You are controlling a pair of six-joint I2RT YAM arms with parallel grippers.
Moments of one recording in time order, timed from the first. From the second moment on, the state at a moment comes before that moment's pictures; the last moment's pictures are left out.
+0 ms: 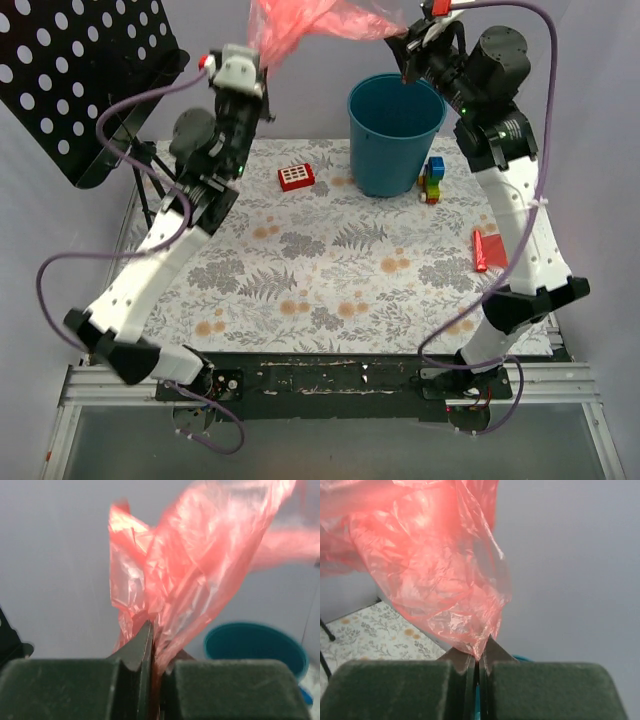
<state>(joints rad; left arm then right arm) -0.58 1.53 1.83 0.18 -0.33 0.19 0.38 1.72 2.20 -0.21 -0.27 -0.12</state>
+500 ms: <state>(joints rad) -0.58 1.26 1.32 0.19 -0.46 0.22 0.40 1.51 1.58 -0.57 -0.36 -0.18</state>
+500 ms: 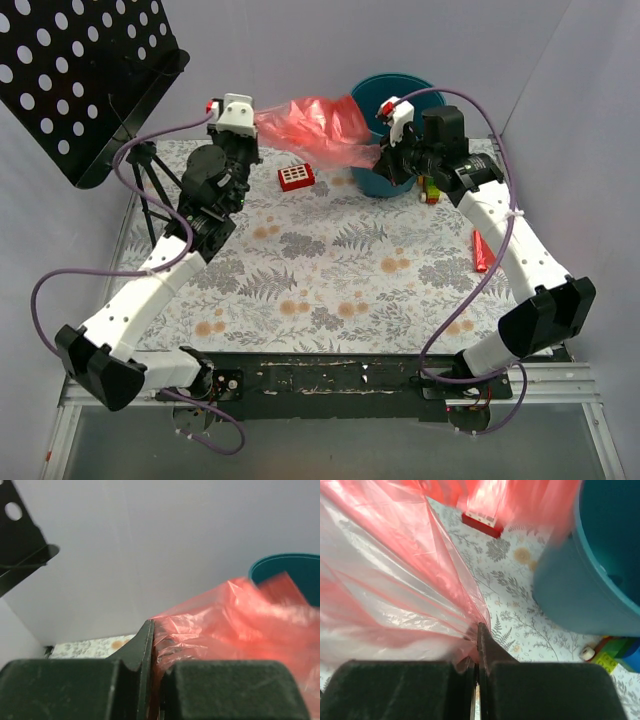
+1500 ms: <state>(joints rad) -0.54 1.32 1.32 -0.27 -0.46 0.09 0.34 1.68 1.84 -0.77 -0.55 -0.11</state>
